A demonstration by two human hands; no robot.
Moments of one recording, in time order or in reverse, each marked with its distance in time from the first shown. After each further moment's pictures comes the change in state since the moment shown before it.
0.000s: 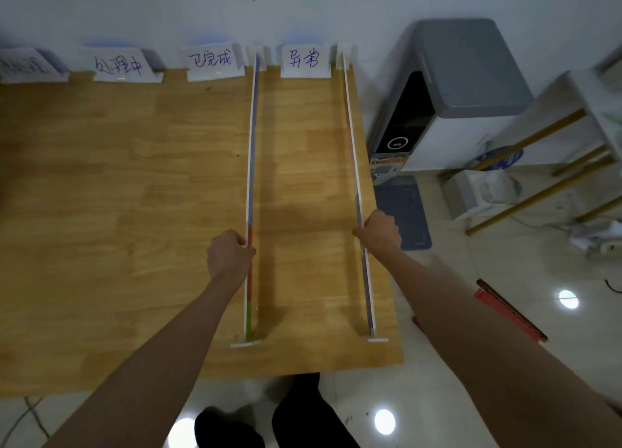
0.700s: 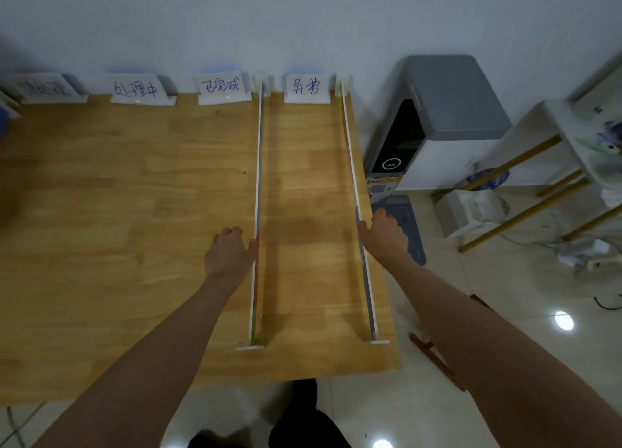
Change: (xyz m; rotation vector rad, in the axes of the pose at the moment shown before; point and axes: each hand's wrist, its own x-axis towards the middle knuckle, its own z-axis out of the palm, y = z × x) left_hand -0.003 0.007 -0.031 0.245 0.034 0.223; right_hand -0.031 -0.012 -0.031 -0.087 0.134 -0.157
